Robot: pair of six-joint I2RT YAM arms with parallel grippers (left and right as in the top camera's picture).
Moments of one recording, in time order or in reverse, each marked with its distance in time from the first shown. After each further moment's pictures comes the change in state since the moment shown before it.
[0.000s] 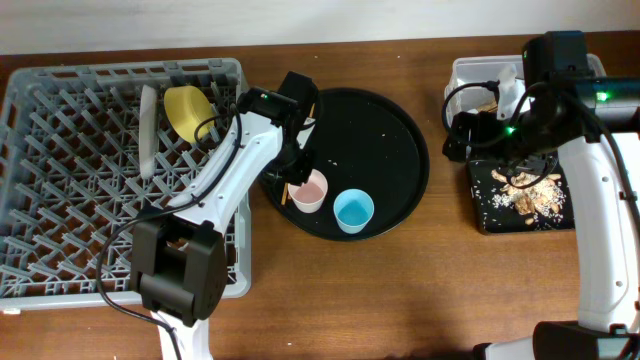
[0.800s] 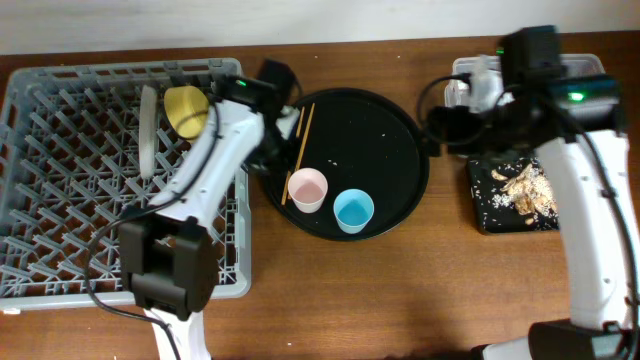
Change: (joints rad) left arm 0.099 0.008 0.103 -0.099 0.060 0.000; right arm 0.118 0.023 0.000 0.100 -0.064 0.026
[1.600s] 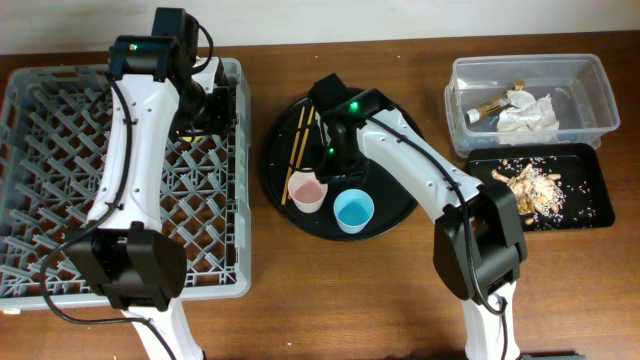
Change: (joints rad) left arm 0.256 0.003 0.281 -0.148 0.053 0.031; right arm 0.409 0.511 -0.005 0.298 0.066 0.131
